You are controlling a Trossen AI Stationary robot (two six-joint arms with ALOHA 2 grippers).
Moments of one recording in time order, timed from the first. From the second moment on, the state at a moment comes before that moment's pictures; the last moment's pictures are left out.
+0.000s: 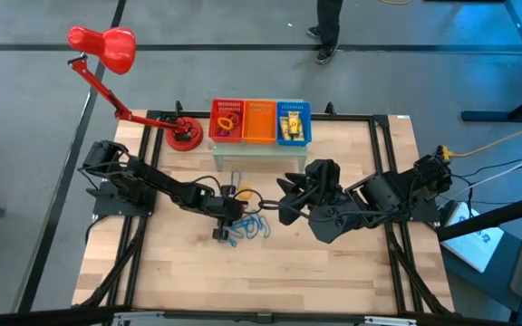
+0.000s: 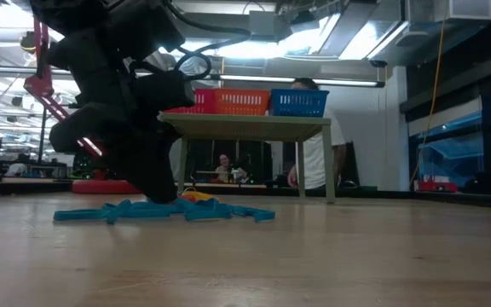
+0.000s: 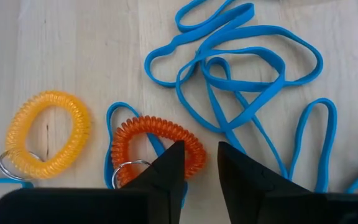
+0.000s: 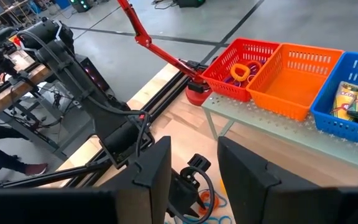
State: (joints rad) left arm -0.25 1.64 0.76 -0.08 -0.14 -0.03; right arm 0.51 1.79 2.15 -1.18 0.96 1.14
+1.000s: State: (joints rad) left arm -0.29 1.67 0.76 -0.06 -0.18 -0.12; right arm 0.51 1.79 2.15 -1.18 0.94 1.14
